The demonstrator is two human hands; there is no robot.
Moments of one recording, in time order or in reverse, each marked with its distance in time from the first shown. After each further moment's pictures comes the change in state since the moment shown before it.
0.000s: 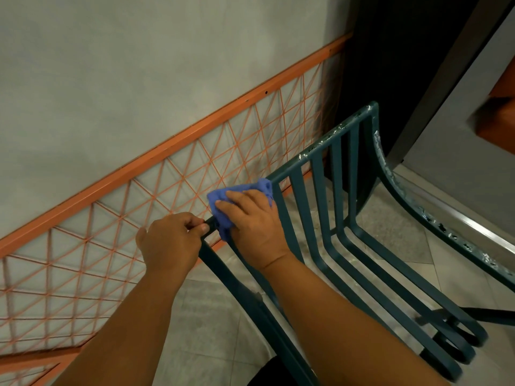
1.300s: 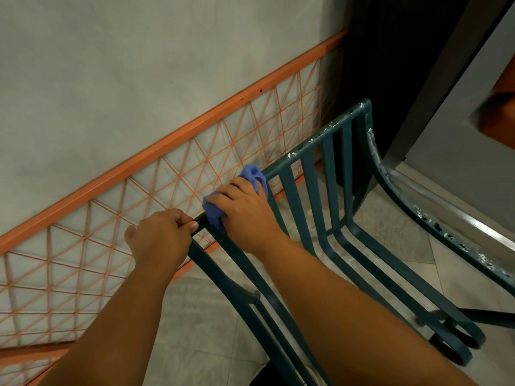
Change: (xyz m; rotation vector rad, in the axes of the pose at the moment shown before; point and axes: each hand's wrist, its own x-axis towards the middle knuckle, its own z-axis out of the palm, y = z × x) left_hand -0.005 0.023 -0.008 0.143 -0.033 -0.111; right_hand 0.017 0.023 -0.009 0.044 -0.245 -0.055
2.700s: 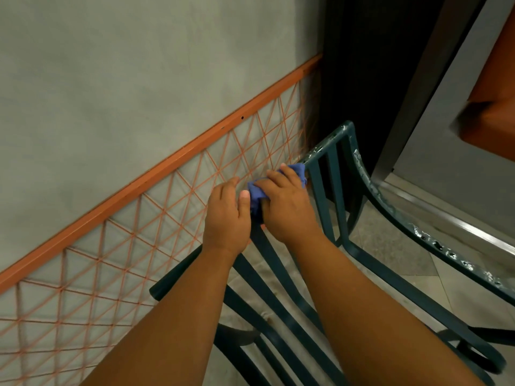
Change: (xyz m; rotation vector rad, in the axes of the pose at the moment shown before) left_hand 0.049 0.121 0.065 -0.519 0.093 0.513; right_hand 0.019 0.088 -0.049 -0.049 0.197 0.317
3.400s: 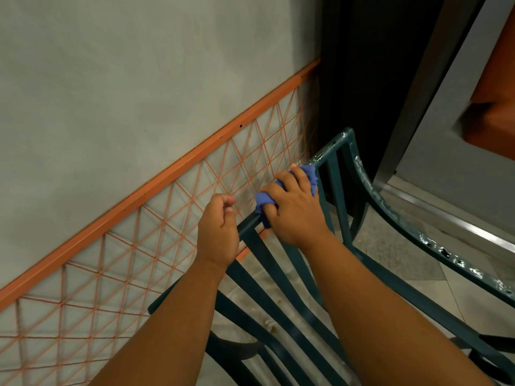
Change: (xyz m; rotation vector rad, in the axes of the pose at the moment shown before) left_hand 0.008 -0.014 -0.003 -0.212 -0.019 -0.087; right_hand 0.013 0.023 -0.006 -0.073 -0.125 0.087
